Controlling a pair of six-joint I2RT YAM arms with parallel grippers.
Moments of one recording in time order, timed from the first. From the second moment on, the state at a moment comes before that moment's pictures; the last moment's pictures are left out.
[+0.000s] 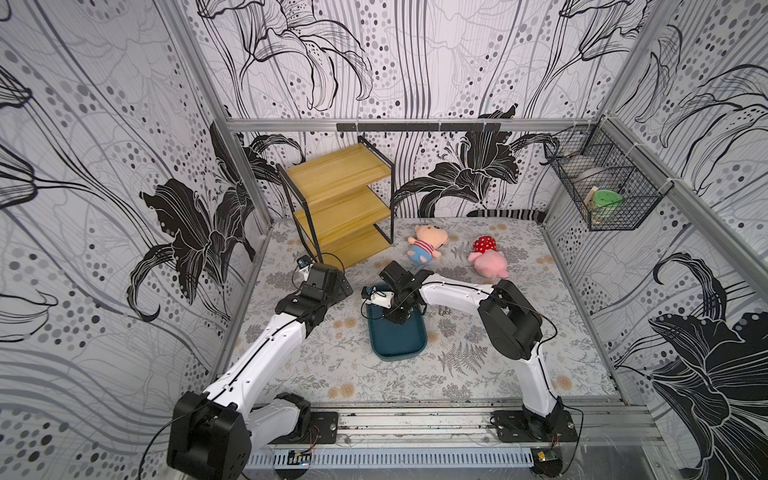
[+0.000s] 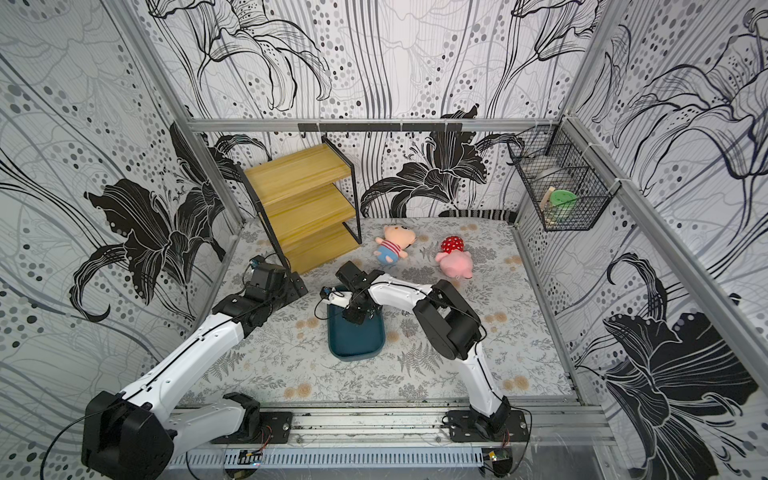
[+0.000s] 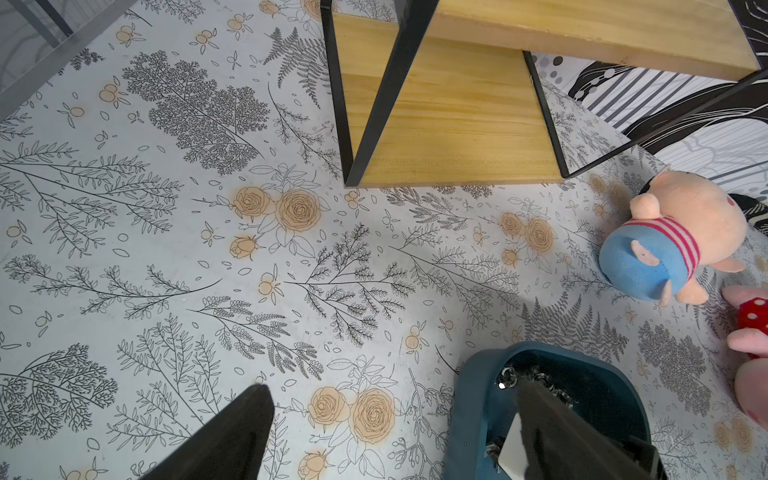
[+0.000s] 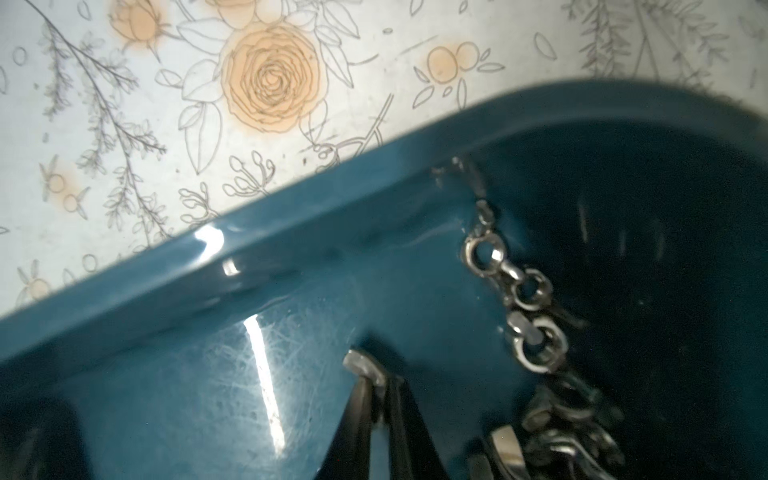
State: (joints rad) left arm -0.31 1.15 0.86 -0.54 -0.31 -0.75; right arm 0.83 2.14 1.58 -0.59 -0.19 -0.45
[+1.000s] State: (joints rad) left arm -0.31 1.18 0.86 -0.53 -0.31 -0.74; right arm 0.64 1.67 1.34 -0.47 -0.36 -0.22
